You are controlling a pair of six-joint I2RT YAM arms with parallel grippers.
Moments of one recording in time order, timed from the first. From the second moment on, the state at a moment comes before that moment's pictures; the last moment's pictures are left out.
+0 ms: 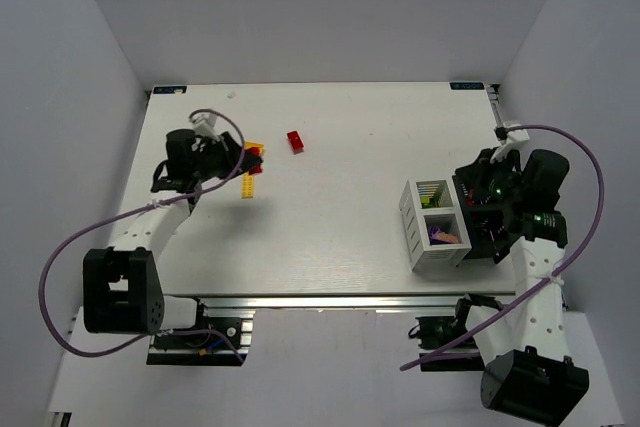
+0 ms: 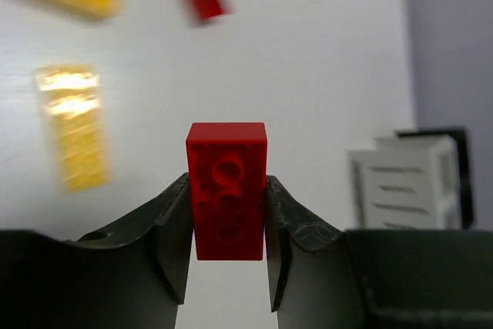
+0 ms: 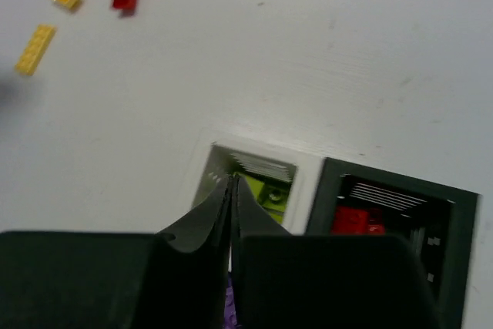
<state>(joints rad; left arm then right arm) 0.03 1.33 0.81 -0.05 0.51 -0.51 -0.21 0.88 0.83 -0.42 -0.70 -0.08</state>
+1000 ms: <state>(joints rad) -0.89 2.53 2.21 0.50 0.64 -0.33 -0.49 0.84 0.74 -0.16 -0.26 0.16</state>
